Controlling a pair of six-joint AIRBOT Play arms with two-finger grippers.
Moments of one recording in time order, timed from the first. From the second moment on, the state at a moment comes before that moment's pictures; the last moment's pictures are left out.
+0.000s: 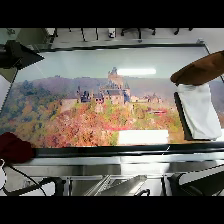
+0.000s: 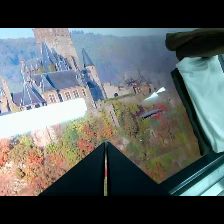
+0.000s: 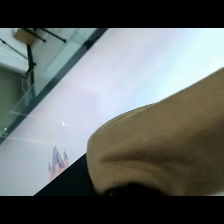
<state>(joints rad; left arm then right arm) 0.16 -1.37 2.02 -2.35 1.58 1.67 -0.65 -1.78 2.03 2.47 -1.11 -1.64</state>
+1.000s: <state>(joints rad) 0.16 -1.37 2.02 -2.35 1.57 1.67 -0.65 -1.76 2.03 2.53 -1.18 -1.95</state>
